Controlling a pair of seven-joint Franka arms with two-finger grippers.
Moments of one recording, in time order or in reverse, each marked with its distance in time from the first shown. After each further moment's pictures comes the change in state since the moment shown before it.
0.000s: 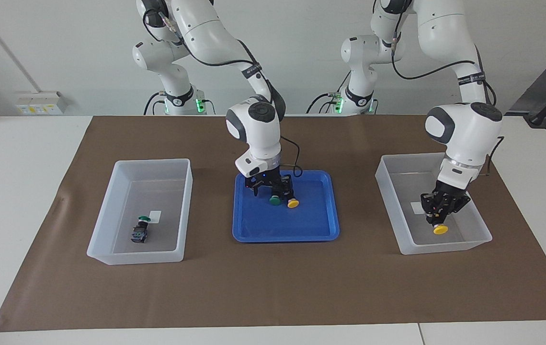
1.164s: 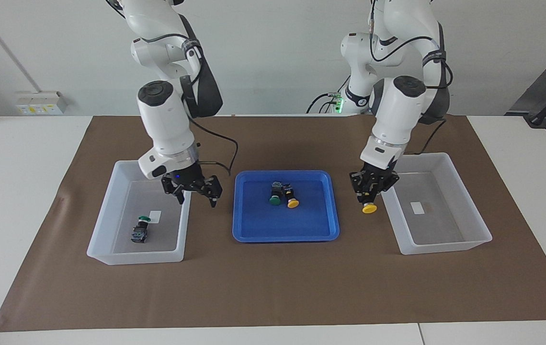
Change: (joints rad) left arm -0.275 -0.161 0.004 0.052 0.131 -0.329 -0.428; right arm -0.273 -0.167 0.004 0.100 0.076 -0.217 -0.316
